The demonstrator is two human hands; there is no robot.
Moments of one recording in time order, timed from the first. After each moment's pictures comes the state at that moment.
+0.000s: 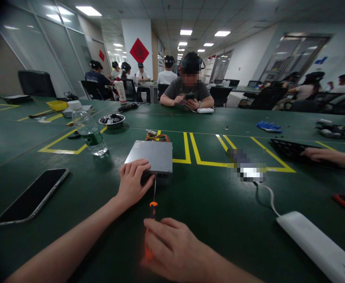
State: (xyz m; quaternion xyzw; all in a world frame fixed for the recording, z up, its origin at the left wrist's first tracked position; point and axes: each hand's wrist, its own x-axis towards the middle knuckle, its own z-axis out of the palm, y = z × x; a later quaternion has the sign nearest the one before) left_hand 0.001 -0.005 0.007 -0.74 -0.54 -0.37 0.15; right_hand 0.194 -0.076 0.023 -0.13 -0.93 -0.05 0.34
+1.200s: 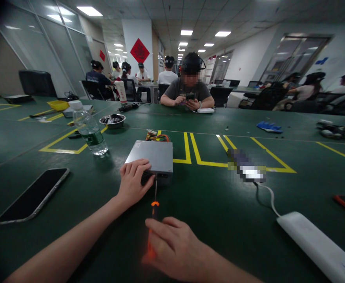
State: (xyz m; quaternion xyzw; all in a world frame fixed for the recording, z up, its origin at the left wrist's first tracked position) left_hand 0.001 -0.006 0.009 -0.74 -0.54 -0.37 0.15; right_hand 0.196 -0.075 0.018 -0.13 -0.93 -0.04 0.35
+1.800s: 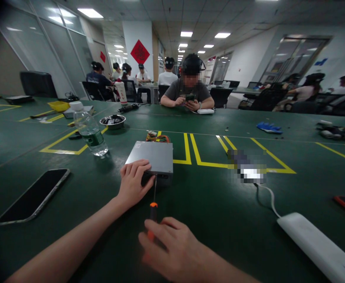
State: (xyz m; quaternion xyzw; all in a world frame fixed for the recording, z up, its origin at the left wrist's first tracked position) left_hand 0.001 -0.005 0.008 -0.75 -0.54 -0.37 0.14; right_hand 0.197 -0.075 0.018 -0.13 -0.94 -0.05 0.30
